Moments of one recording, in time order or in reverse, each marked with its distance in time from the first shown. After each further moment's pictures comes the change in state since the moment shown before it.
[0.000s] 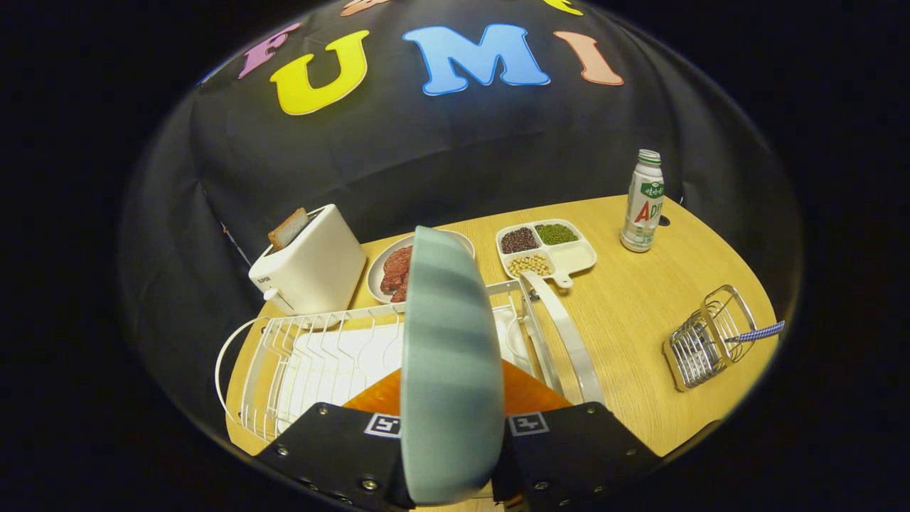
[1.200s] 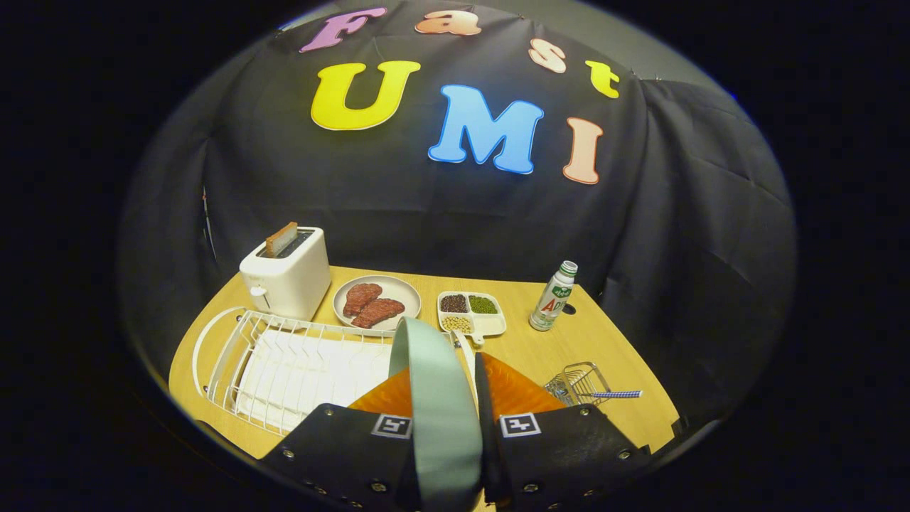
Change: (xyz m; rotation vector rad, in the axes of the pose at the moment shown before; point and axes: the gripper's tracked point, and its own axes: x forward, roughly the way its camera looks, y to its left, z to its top) arm -0.145 -0.002 0.054 -0.288 -0.200 -0.279
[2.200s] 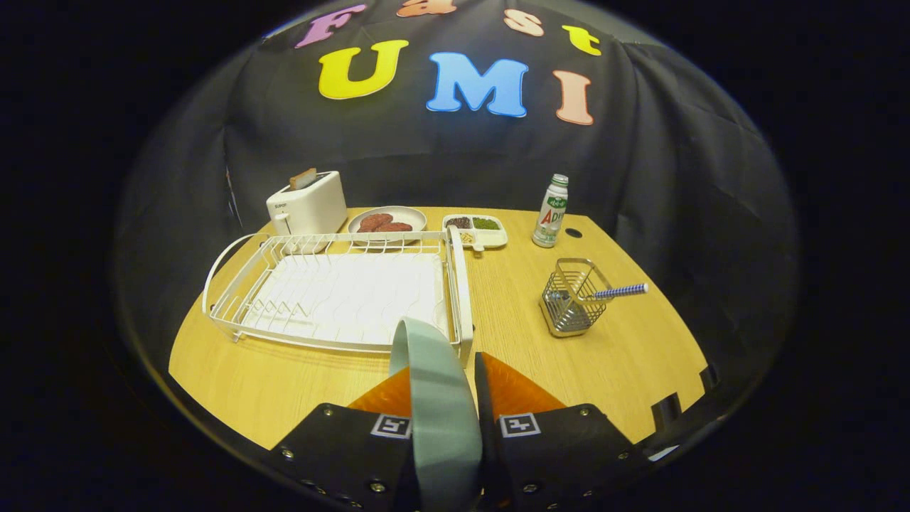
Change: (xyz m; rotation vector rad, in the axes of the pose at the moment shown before) arm -0.040 -0.029 -0.154 0.111 0.173 0.137
